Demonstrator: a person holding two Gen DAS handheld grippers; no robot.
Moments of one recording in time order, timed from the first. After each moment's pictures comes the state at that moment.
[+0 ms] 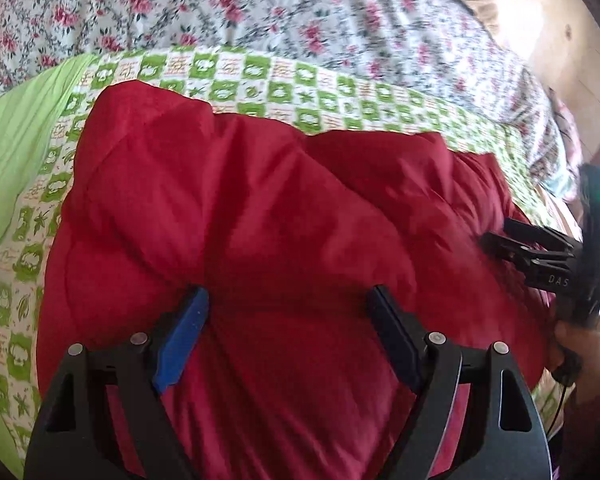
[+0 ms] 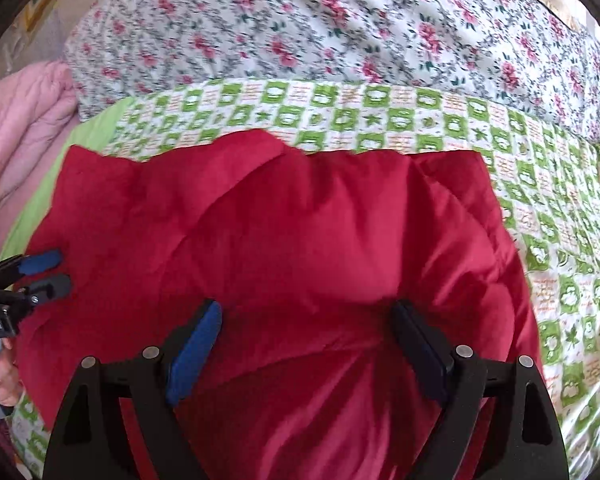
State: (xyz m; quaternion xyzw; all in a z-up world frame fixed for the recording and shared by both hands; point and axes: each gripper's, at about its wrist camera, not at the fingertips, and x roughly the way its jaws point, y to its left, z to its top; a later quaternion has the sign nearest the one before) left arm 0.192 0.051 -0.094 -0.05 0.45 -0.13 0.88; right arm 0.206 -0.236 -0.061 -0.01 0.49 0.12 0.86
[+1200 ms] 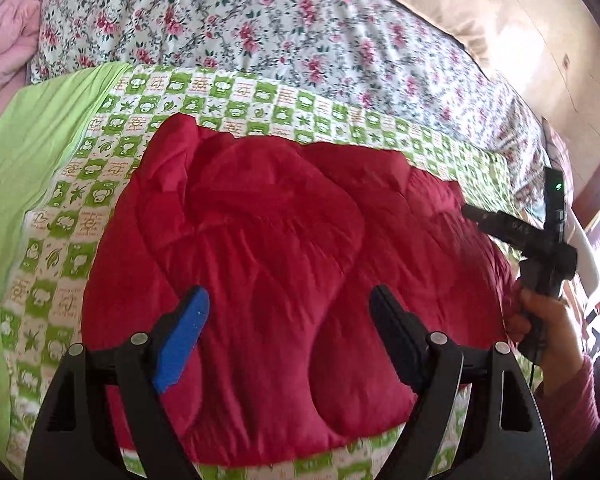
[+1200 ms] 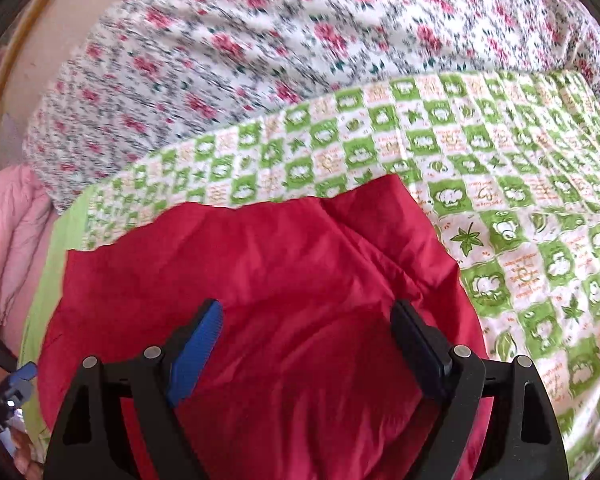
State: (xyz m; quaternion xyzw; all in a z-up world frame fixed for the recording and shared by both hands) left arm 0.112 0.060 -0.058 -0.08 0.41 -0.13 0.90; right arm 0.214 -0.310 -0.048 0.13 0.46 0.08 0.88
